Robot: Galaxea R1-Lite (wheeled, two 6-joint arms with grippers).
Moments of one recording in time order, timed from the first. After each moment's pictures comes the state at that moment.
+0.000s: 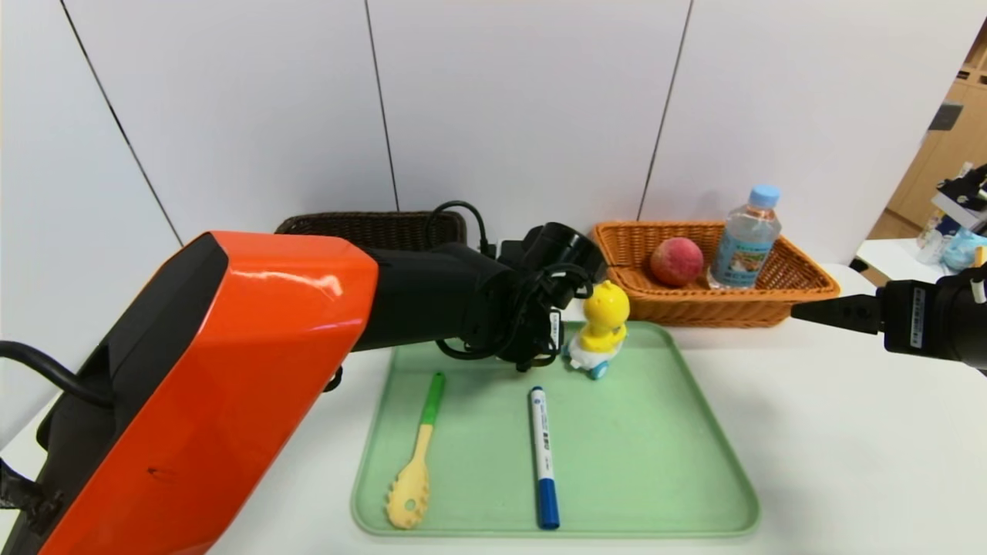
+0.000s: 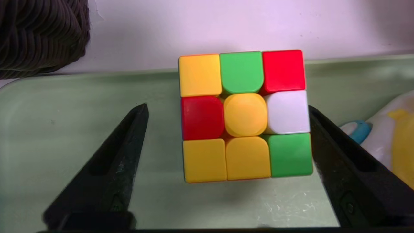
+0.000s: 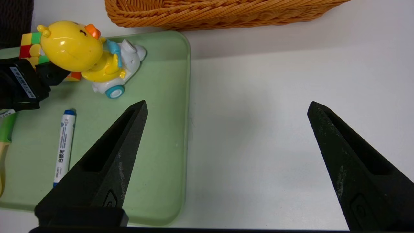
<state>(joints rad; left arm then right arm) -0.82 2.31 -1.91 0.41 0.52 -0.55 0.07 1.30 -0.94 0.23 0.08 0.18</state>
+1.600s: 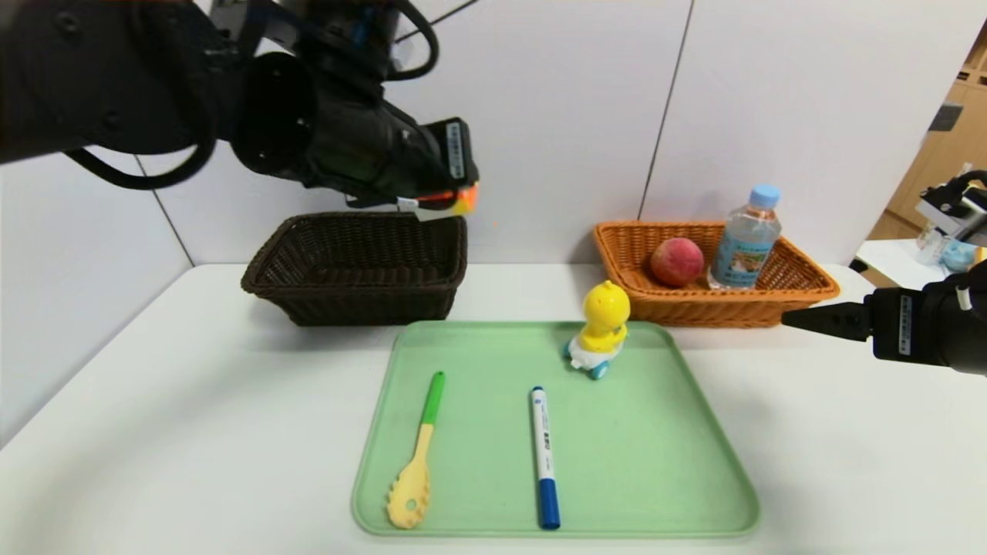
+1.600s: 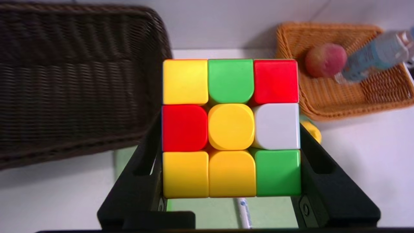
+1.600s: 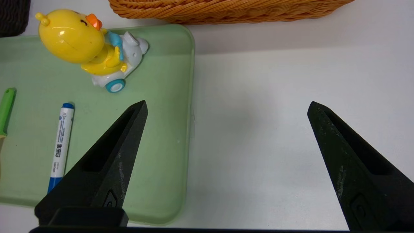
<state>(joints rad) -0.67 1.84 -1.90 0.46 0.29 -0.43 0.09 1.31 -0.93 0.22 0.08 0.17</state>
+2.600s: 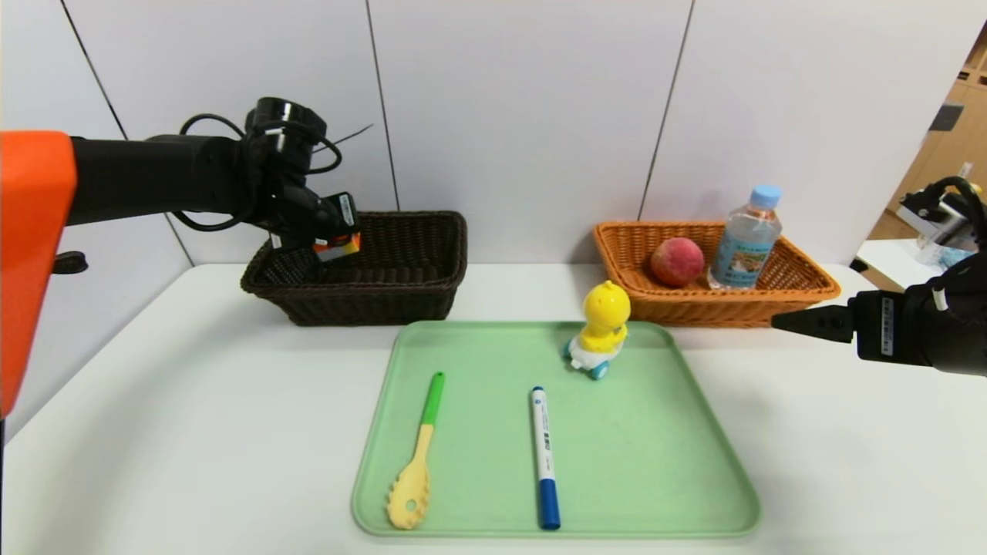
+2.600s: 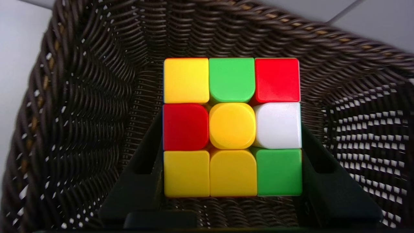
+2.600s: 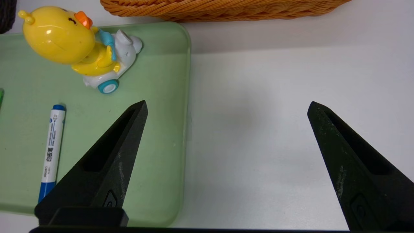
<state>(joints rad) -0.21 2.11 -1.87 0.34 0.17 -0.42 0.10 1.35 -0.93 0.21 0.06 0.17</state>
